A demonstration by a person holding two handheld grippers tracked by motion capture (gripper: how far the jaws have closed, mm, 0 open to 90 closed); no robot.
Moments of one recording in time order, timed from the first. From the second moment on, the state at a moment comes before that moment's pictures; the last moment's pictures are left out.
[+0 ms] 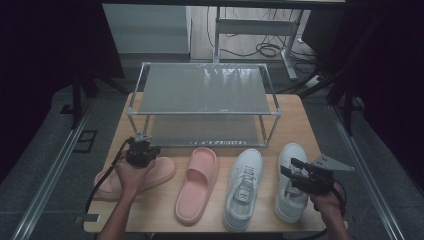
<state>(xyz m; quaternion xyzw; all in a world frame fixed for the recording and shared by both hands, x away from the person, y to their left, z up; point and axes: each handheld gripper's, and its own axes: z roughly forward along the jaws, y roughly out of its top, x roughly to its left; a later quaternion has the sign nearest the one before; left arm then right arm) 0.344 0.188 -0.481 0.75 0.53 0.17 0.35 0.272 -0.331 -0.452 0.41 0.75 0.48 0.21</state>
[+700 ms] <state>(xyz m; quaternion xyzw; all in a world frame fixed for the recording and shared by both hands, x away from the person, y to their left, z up) 0.364 0.173 -0.500 0.78 0.55 0.15 0.27 0.273 -0.330 -0.453 0.41 0.75 0.48 0.20</state>
